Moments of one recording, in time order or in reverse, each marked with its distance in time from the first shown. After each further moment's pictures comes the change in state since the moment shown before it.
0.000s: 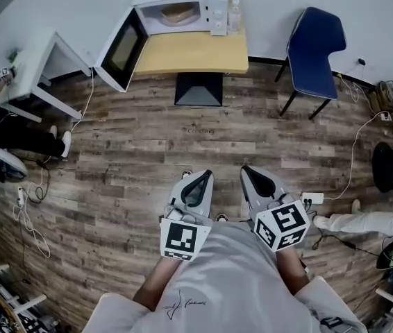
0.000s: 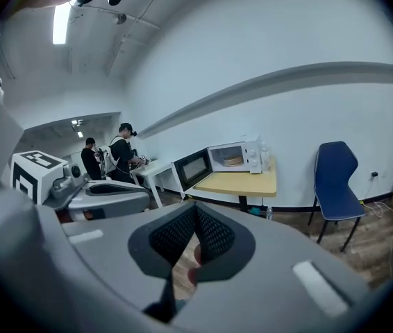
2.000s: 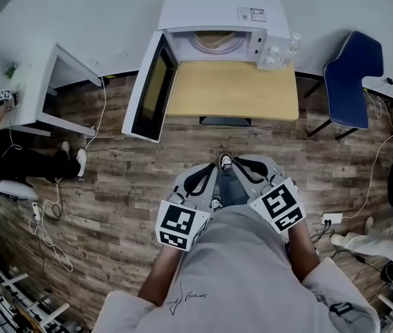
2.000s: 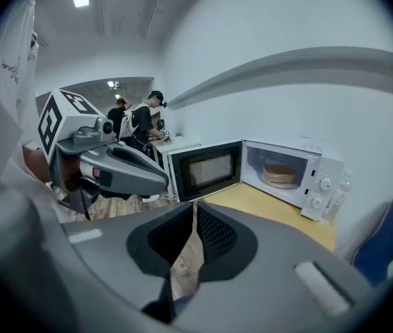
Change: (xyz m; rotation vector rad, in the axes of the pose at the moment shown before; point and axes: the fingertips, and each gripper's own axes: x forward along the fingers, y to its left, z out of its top) left arm 0.158 0.316 0.015 -0.181 0.169 -0.093; right arm 0.355 -0.003 0.121 -0.327 0.186 0.237
